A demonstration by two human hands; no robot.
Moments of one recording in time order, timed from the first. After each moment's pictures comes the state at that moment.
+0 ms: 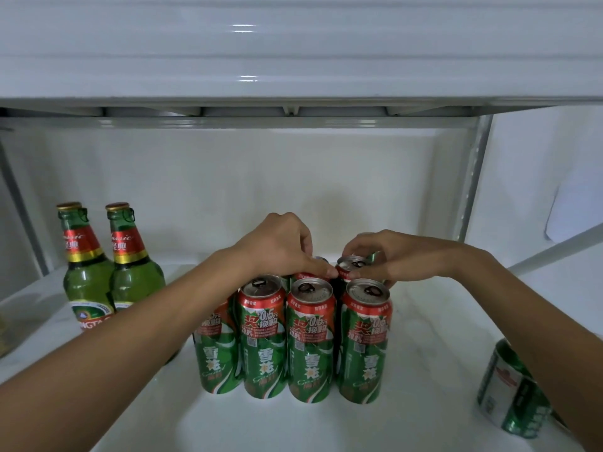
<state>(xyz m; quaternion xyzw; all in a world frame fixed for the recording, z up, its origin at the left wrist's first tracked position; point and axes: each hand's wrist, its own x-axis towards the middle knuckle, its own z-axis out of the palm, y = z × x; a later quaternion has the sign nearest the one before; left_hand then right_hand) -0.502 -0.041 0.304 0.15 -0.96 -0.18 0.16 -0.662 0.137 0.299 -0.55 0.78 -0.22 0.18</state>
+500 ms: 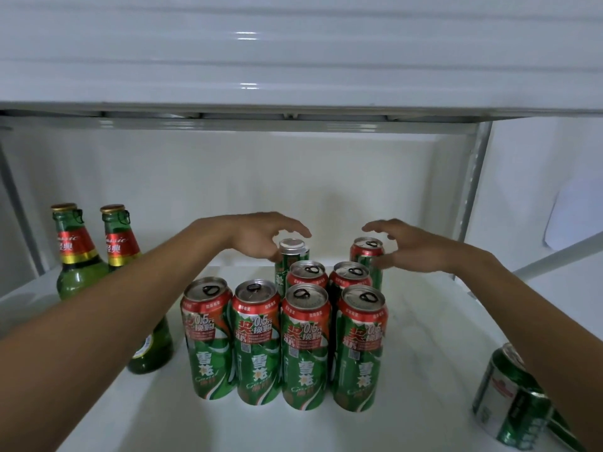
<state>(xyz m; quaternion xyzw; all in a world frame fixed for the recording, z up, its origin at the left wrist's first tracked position) -0.519 -0.101 0.325 0.10 -0.99 -0.11 -0.03 -0.710 0.137 0.295 -0.47 0.85 -0.21 0.08</state>
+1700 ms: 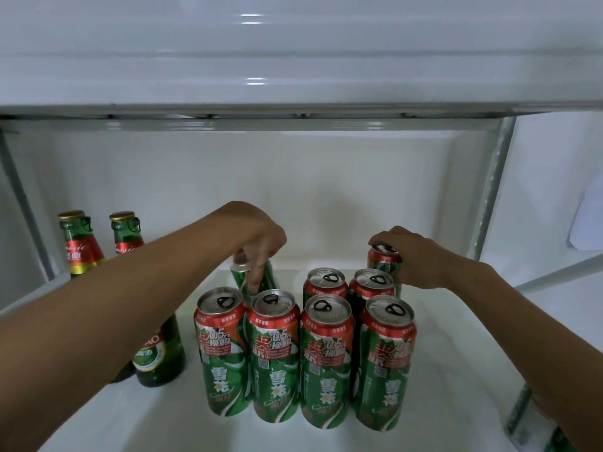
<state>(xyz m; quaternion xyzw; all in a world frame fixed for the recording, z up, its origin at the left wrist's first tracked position) -0.538 -0.121 0.340 0.20 -0.94 0.13 -0.25 -0.732 0.104 0.266 -0.51 0.85 -0.12 -0.03</state>
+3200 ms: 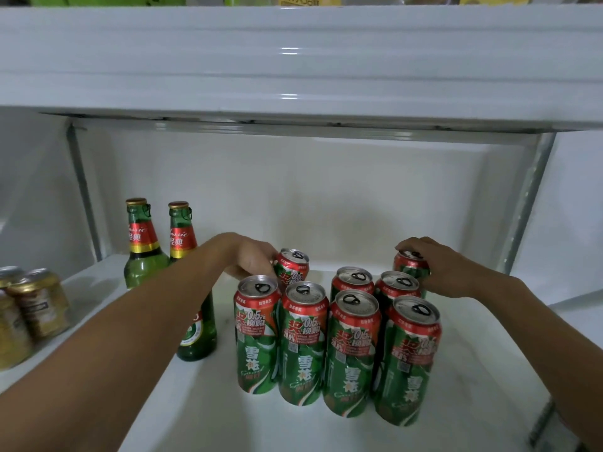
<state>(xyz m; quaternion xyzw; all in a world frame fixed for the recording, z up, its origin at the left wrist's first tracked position) -0.477 -0.168 0.284 0.25 -0.88 -0.38 -0.16 -0.737 0.106 0.260 -0.51 0.84 -0.18 0.02</state>
